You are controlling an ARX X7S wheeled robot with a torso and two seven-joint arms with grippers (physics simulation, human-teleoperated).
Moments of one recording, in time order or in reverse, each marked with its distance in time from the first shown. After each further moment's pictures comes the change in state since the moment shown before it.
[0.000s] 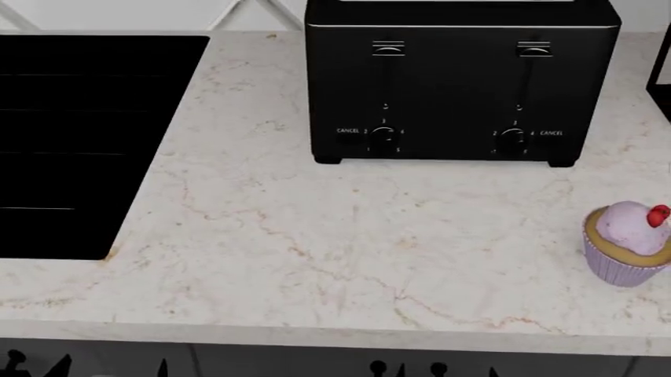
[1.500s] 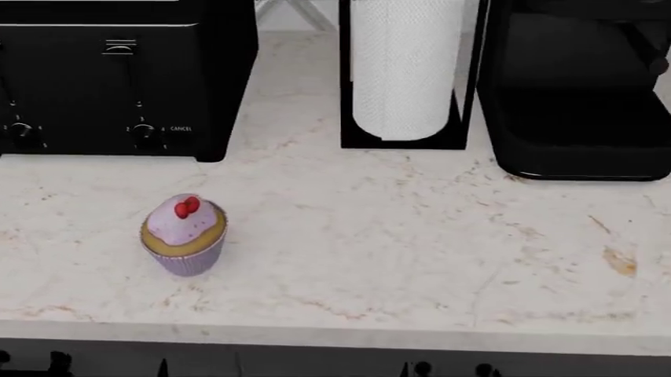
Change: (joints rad) left arm 0.001 -0.039 0.047 0.017 -0.036 0.008 -0.046; right arm -0.003 0.037 -0.032 -0.014 0.064 -0.010 0.037
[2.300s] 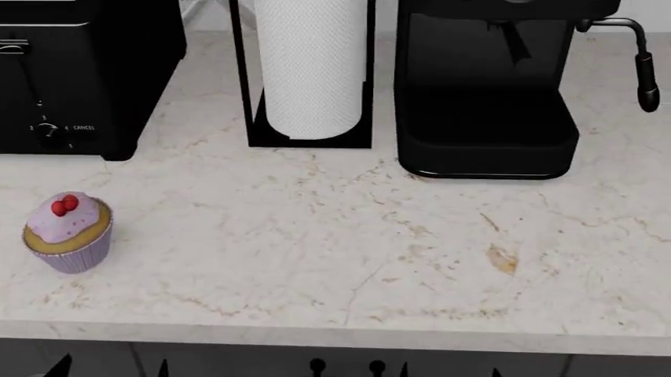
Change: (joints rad) left arm -0.001 -0.017 0.021 0.003 -0.014 0.002 -0.019; right arm -0.001 0.019 -0.023 -0.006 0.004 -0.009 0.022
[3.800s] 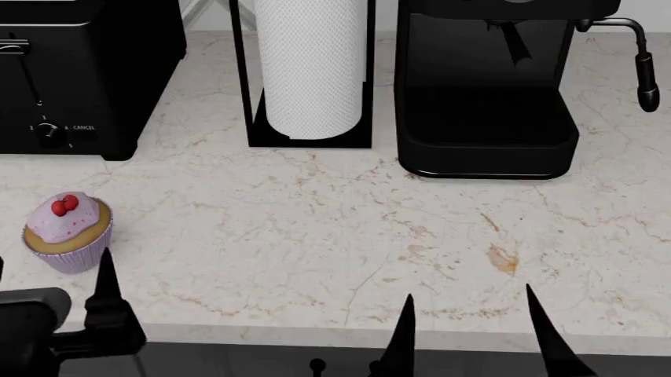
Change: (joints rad) left arm -0.196 -0.041 -0.102 0.379 -0.141 -0.463 -0.123; right arm -0.007 0.159 -0.057 -0.631 -0.217 0.407 0.120
